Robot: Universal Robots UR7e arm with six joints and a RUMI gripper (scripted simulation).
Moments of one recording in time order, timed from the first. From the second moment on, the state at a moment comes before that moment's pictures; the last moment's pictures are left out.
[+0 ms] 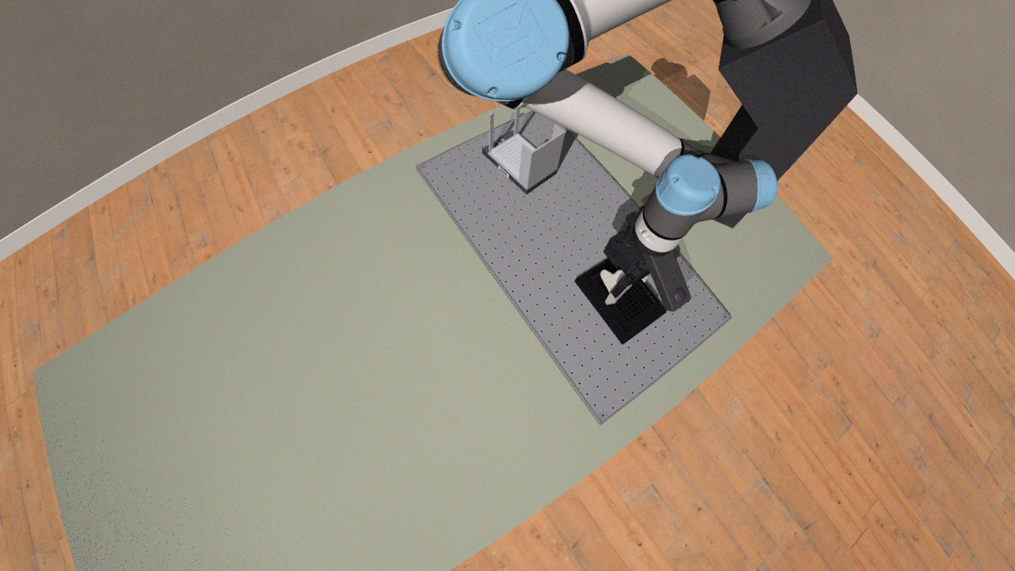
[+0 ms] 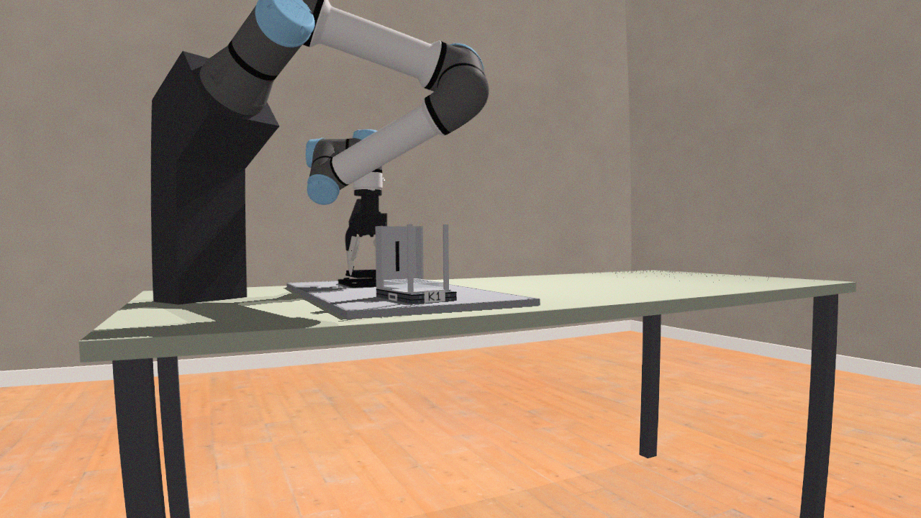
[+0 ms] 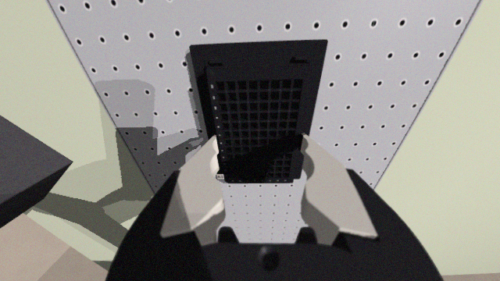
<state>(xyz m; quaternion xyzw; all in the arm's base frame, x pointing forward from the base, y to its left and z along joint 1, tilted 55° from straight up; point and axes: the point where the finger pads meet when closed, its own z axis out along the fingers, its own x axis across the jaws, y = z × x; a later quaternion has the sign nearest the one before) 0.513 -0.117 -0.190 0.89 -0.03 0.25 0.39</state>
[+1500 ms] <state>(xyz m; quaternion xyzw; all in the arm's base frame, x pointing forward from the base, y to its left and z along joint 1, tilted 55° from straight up) 0.486 -0.071 -0.153 0.89 -0.03 0.25 0.39</state>
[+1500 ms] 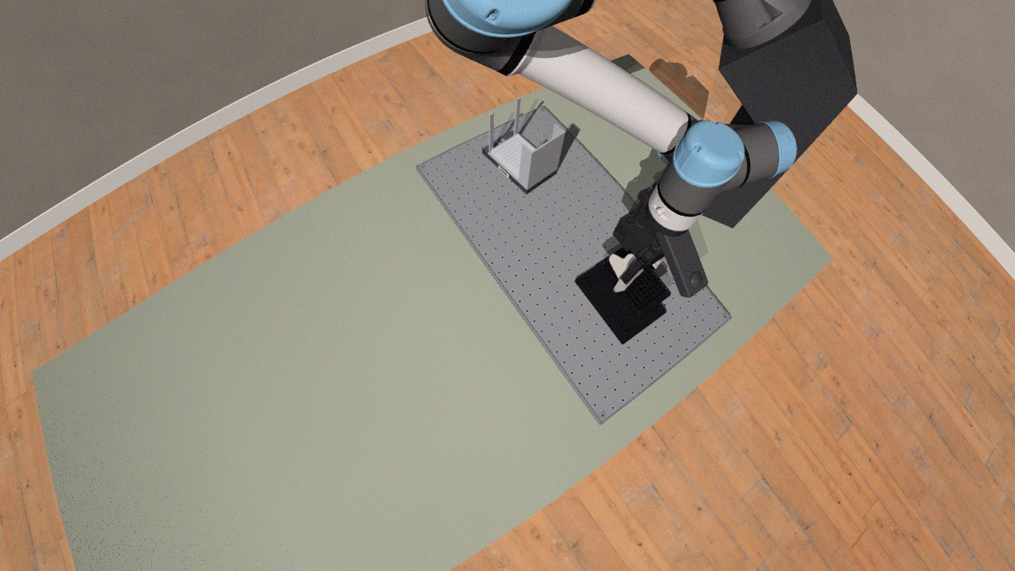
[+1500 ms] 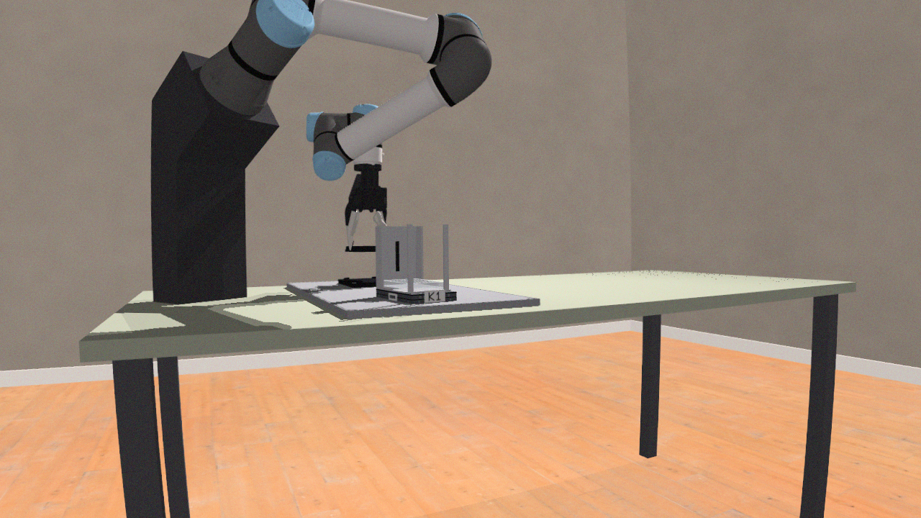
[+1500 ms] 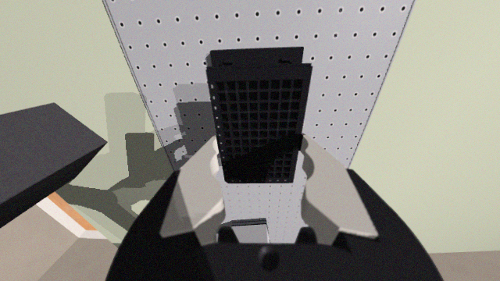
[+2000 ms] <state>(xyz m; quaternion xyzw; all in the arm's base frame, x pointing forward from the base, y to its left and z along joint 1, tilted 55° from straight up) 0.477 -0.055 -0.140 0.89 -0.03 0.25 0.39</state>
